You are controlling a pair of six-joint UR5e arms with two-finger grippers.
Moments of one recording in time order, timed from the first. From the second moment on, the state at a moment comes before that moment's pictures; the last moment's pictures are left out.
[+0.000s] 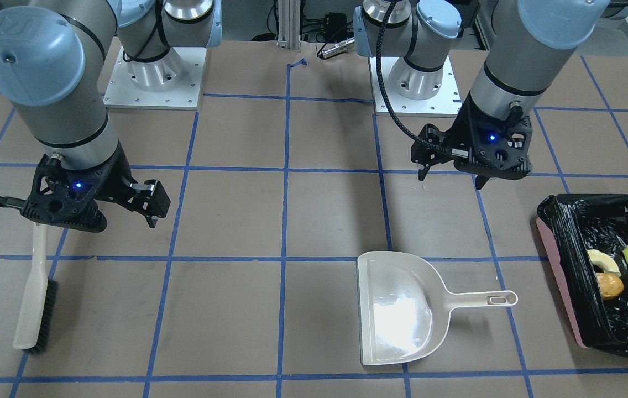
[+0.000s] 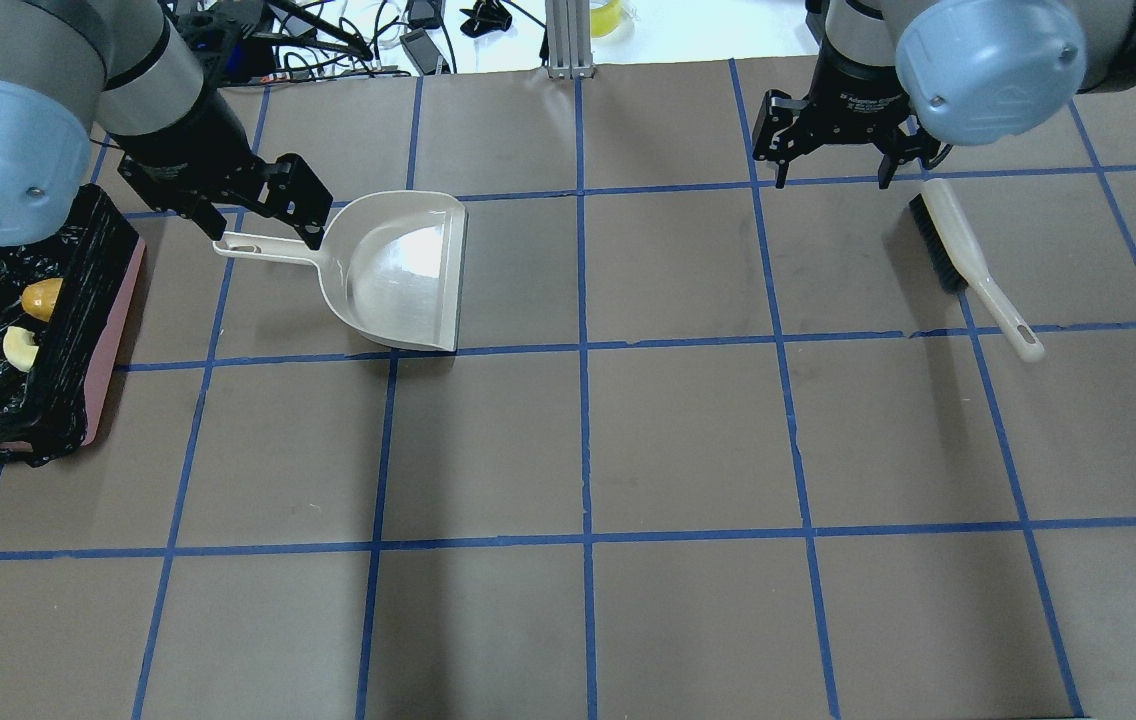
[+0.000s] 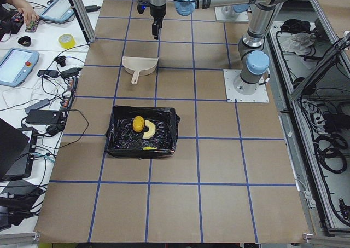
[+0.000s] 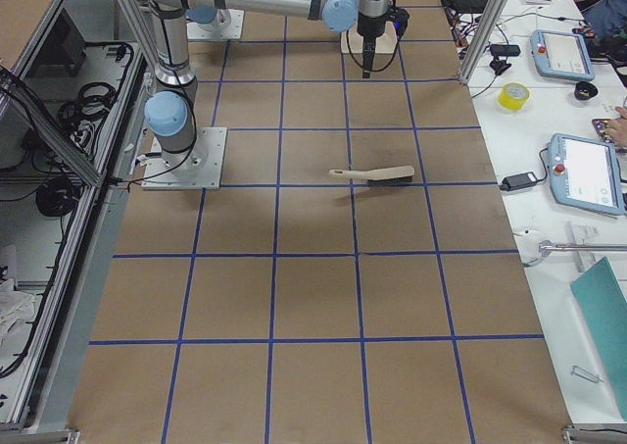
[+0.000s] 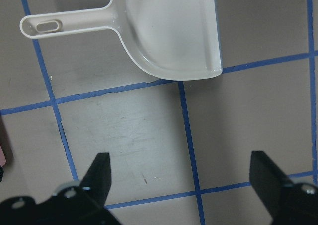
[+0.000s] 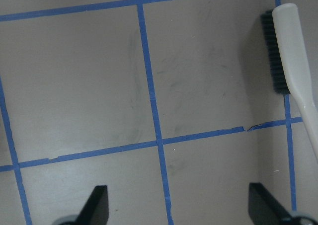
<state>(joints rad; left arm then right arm) -1.52 -1.63 -1.61 -1.43 1.56 0.22 1.61 -1.35 1.49 -1.76 -1.66 0.17</state>
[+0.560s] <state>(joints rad) -1.52 -1.63 -1.61 -1.42 1.56 0.22 1.61 -1.35 1.49 -1.76 -1.66 0.17</state>
